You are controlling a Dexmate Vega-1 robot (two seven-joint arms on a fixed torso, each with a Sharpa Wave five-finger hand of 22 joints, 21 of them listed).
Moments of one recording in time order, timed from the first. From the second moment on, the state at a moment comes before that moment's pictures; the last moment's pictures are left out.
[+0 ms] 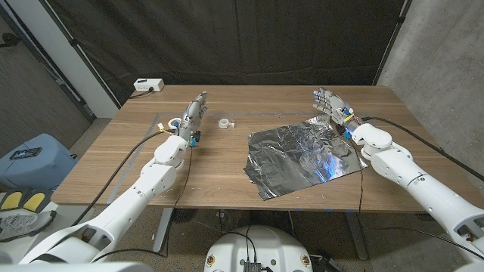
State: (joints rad) left arm 0.83 0.48 0.40 -1.32 -0.58 -0.31 0.05; left_hand 0.30 0.17 0.66 0.07 0.17 0.06 0.00 0.19 0.17 -0.03 0.02 0.22 0.19 -0.09 0.04 0.18 0.16 0.03 0.03 0.20 0.17; right arm -0.80 -0.69 -0.38 -1.39 0.55 0.15 0.06; right_hand 0.30 0.12 0.33 0.05 0.21 0.26 -0.01 0.21 0.18 0.18 0.00 0.20 0.19 0.10 -0.04 0.19 0.20 0.32 -0.04 0.19 0.17
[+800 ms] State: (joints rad) left arm 0.86 0.48 0.40 -1.36 -0.56 -0.32 0.07; left_hand 0.33 0.17 0.67 0.04 0.18 0.07 0.00 0.19 0.17 -0.03 0.02 0.22 0.19 -0.09 0.04 0.18 0.16 0.03 0.03 0.20 0.17; right arm -0.77 -0.80 -0.41 -1.47 0.44 0.05 0.06; right_hand 0.34 0.12 0.33 0.01 0.20 0.28 -0.02 0.21 0.18 0.20 -0.01 0.20 0.19 0.06 -0.01 0.19 0.20 0.29 -0.04 0.19 0.17
